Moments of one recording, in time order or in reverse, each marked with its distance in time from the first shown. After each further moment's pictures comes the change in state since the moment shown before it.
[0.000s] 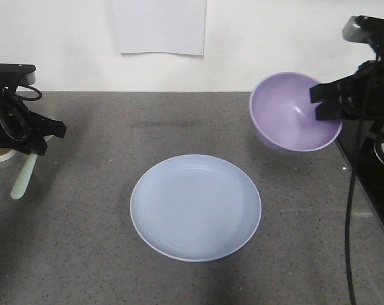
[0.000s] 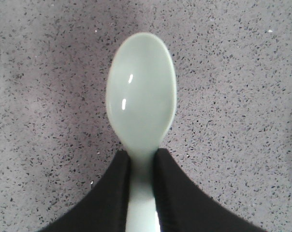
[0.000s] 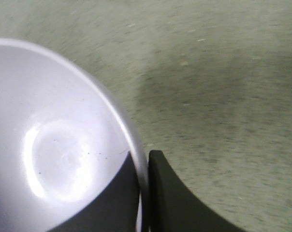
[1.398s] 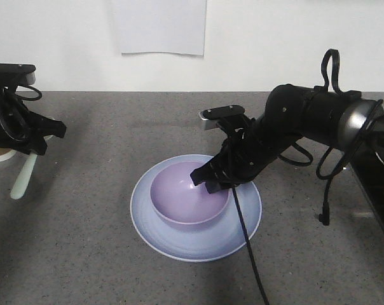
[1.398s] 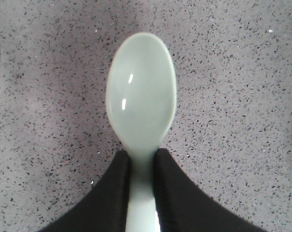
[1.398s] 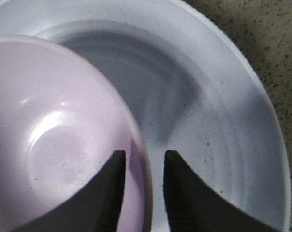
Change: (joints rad) left arm 0.000 0.000 0.000 0.000 0.000 0.000; right arm 0.400 0.335 0.000 -0.061 -0.106 0.049
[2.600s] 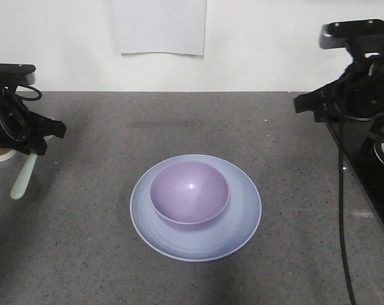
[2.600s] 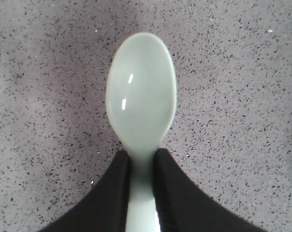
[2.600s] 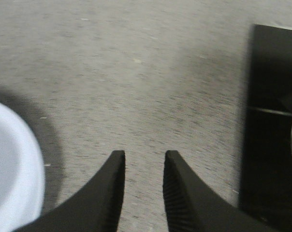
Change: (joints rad) left arm 0.000 0.000 0.000 0.000 0.000 0.000; right arm -0.274 -0.362 0.000 -0.378 0.071 0.299
